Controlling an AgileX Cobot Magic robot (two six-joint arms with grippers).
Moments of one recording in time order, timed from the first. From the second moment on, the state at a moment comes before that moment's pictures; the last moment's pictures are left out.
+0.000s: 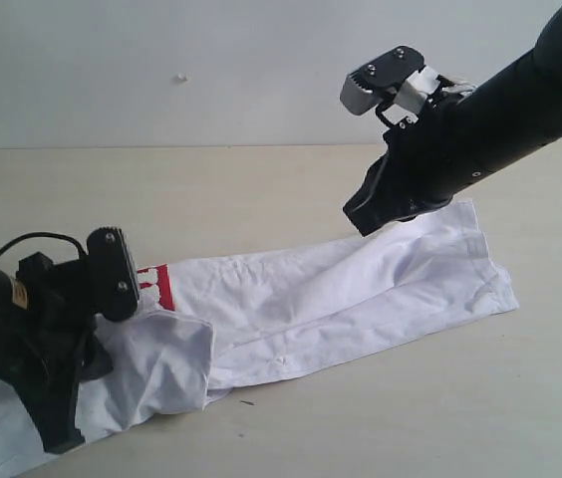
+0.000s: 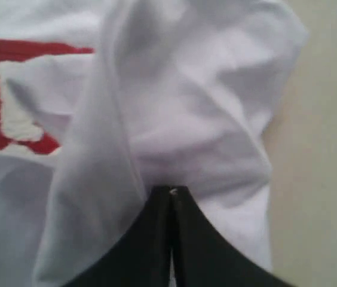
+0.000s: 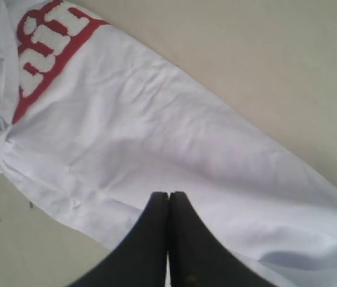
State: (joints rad) left arm -0.53 1.55 -0.66 -0.12 0.38 0.80; right arm 0.19 1.67 -1.11 0.68 0.67 -0.97
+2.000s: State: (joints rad) left arm -0.28 1.47 -0.90 -0.43 0.42 0.91; right arm 0.15 2.02 -1.23 -0.17 0.87 -0.26
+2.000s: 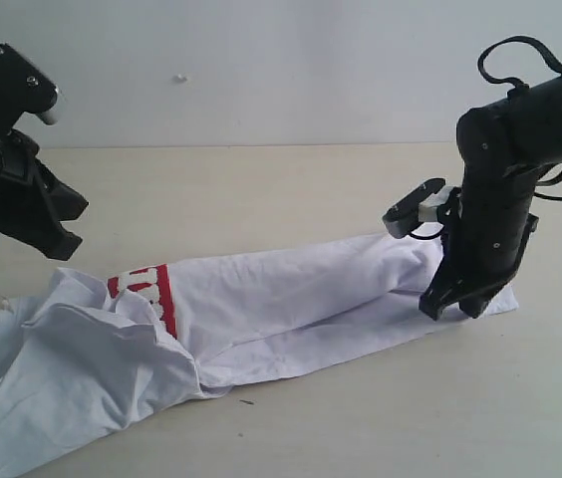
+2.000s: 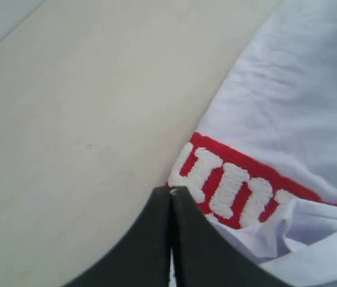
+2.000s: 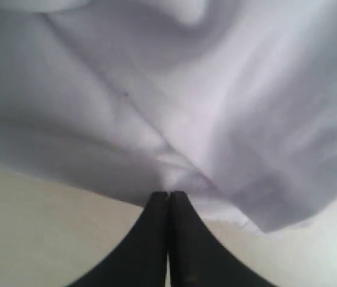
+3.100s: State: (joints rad) left arm -0.51 1.59 -0.64 -0.01 0.52 0.50; right arm 0.15 2.08 -1.27 -0.05 0.61 -0.26
